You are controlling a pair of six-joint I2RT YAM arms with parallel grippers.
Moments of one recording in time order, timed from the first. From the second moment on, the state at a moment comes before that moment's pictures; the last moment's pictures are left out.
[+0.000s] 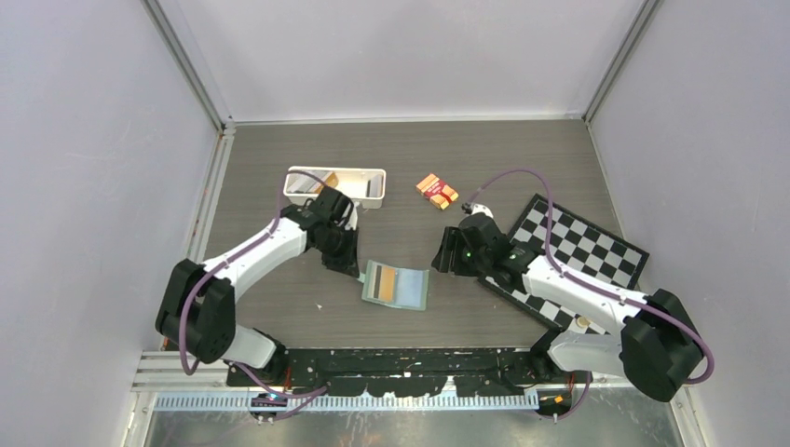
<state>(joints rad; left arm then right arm) -0.51 1.44 0.92 -0.70 0.25 -0.39 0.70 1.20 0.67 -0.29 0.03 0.73</state>
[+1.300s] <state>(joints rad) -0.74 1.45 1.08 -0.53 0.45 -0.44 0.69 1.12 0.51 -0.07 -0.05 0.82</state>
